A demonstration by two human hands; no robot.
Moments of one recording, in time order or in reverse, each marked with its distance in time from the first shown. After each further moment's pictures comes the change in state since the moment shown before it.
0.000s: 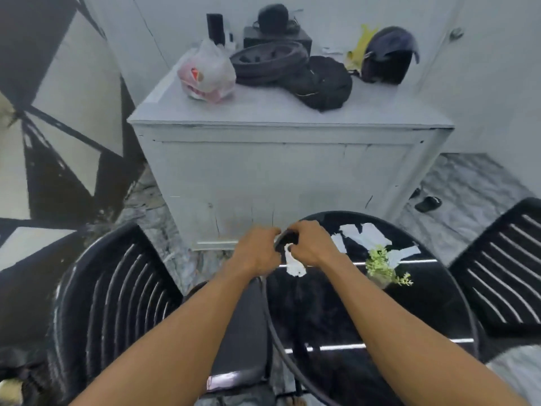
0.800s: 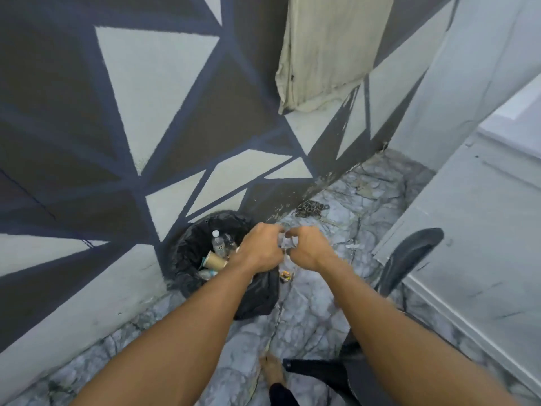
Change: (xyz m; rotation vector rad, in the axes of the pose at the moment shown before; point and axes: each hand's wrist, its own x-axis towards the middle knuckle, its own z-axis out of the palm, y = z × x) left_hand -0.389 -0.444 -0.149 -0.201 0.460 -0.774; right_hand -0.067 -0.517 0.358 -0.206 -0.497 -0.758
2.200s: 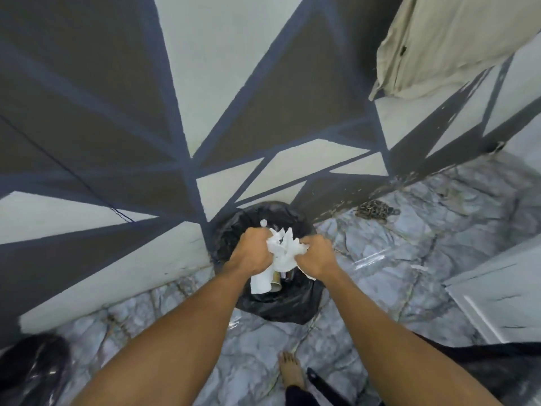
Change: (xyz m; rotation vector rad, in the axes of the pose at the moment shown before) left_hand 0.072 -0.159 -0.004 -0.127 0.122 -0.412; right_hand 0.170 -0.018 0.109 0.274 -0.201 0.057
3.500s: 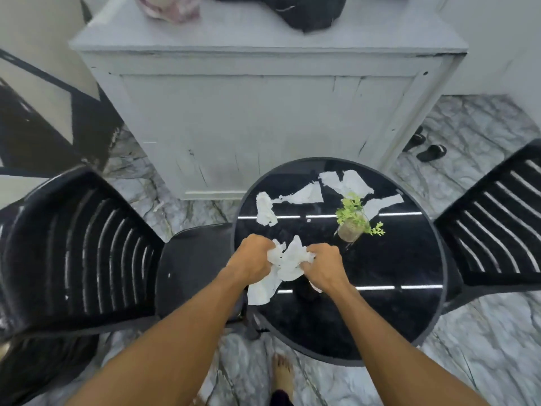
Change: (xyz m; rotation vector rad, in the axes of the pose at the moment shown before) left_hand -0.545 0.374 0.462 0.433 -0.789 1.012; right_hand -0.732 0.508 -0.082 0.444 0.845 0.790
